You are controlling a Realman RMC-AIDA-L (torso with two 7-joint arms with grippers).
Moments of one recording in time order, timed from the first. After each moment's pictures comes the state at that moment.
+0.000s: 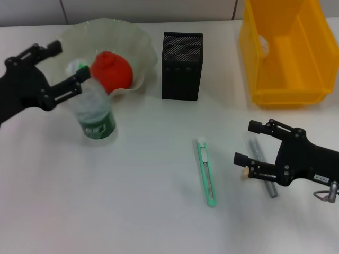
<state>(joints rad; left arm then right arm) -0.10 -2.07 1.13 0.98 1.27 1.28 -1.10 0.24 2.08 -1.02 -0.54 -1.52 -1.53 0.96</state>
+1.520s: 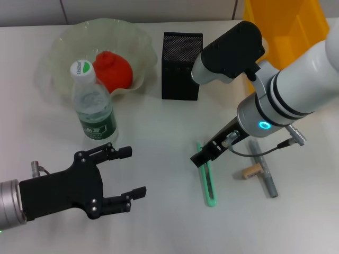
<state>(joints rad) -0.24 -2.07 1.02 0.55 1.65 1.65 -0.82 0.64 2.09 -1.81 -1.27 -2.54 -1.28 2.95</state>
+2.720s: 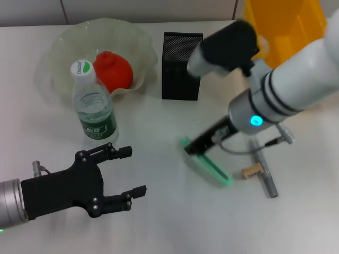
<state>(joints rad) -0.25 -2.07 1.02 0.53 1.65 1.62 -0.82 0.64 2.09 -1.76 -1.23 -2.41 -1.22 2.90</state>
